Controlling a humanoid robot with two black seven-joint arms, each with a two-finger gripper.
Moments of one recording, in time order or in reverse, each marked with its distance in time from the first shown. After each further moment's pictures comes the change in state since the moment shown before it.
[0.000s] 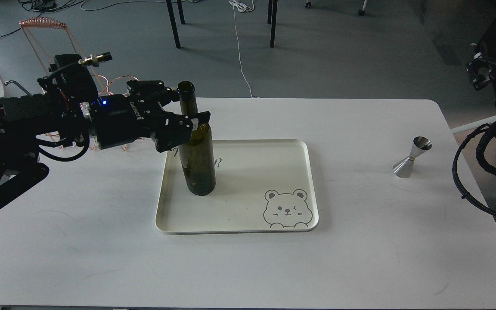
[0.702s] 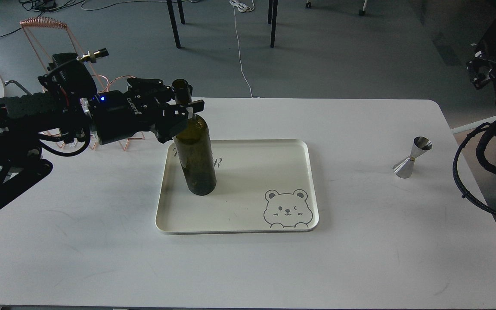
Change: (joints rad) left arm 0.000 -0.026 -0.002 0.064 -0.001 0.030 -0.007; right arm 0.004 -0.001 0.000 0.000 -0.004 -0.002 0.000
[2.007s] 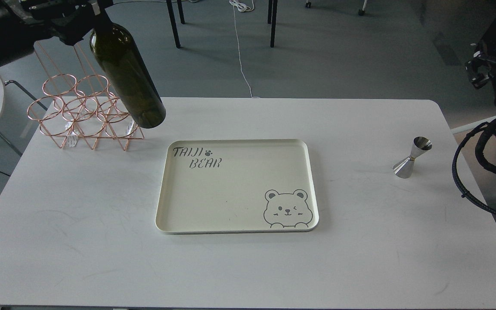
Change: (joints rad) left arm -0.162 0.279 -0.048 0.116 -0.311 0.019 -0.007; right arm 0.006 -0.001 -0.006 0.008 -0.006 -0.023 0.000
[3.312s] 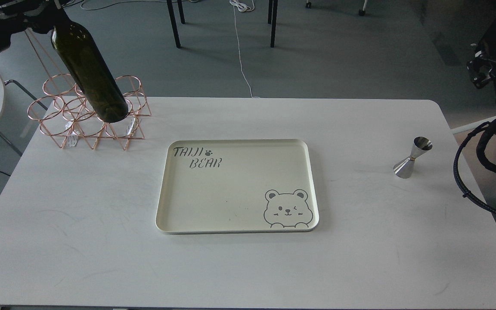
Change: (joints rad) left arm -0.031 -0.131 0.023 0.345 0.033 0.018 -0.012; right arm 0.008 -0.003 -0.003 -0.002 -0.002 -0.001 0.000
